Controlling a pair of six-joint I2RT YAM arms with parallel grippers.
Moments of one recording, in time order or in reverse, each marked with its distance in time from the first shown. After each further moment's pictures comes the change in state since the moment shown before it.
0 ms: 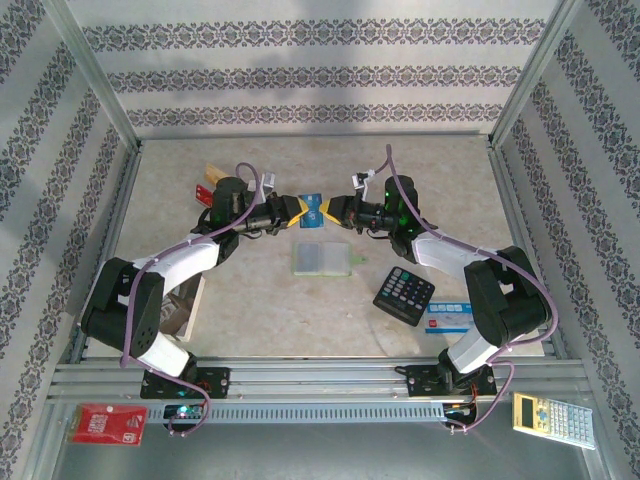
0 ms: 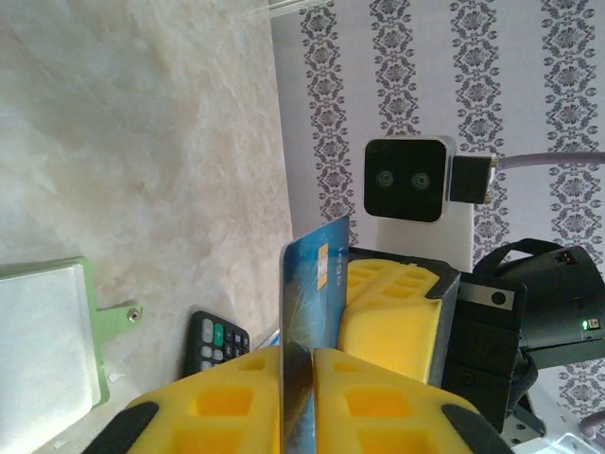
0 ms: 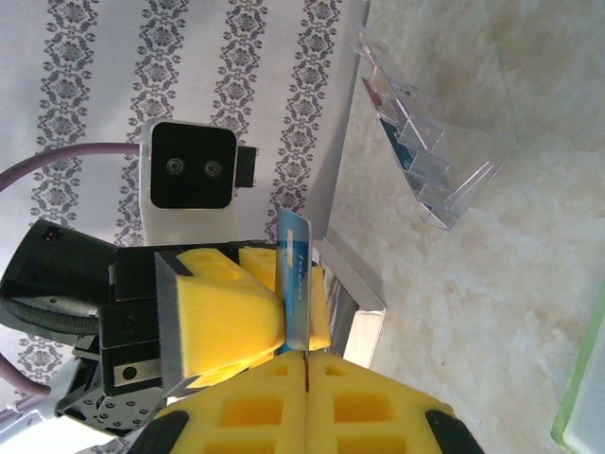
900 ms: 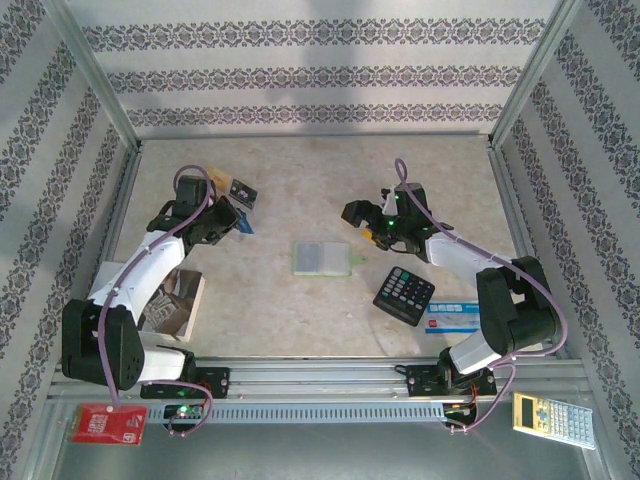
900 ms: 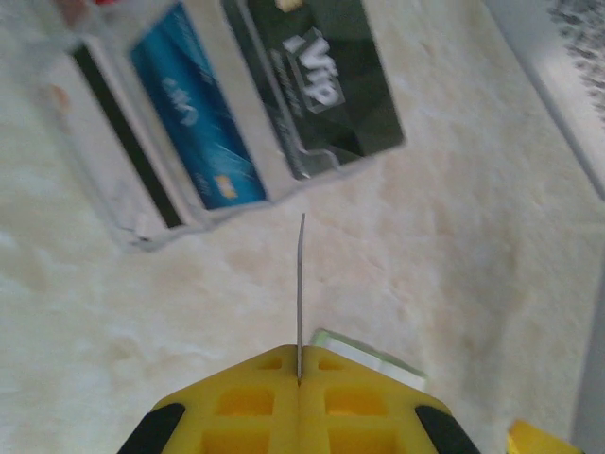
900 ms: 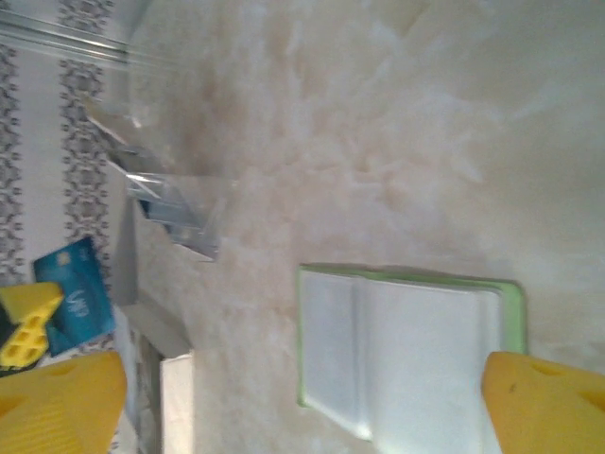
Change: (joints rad) left arm 0.198 -0.200 0.119 -0.862 -0.595 0.270; right arm -0.091 -0.070 -0.023 -0.512 0.299 -0.278
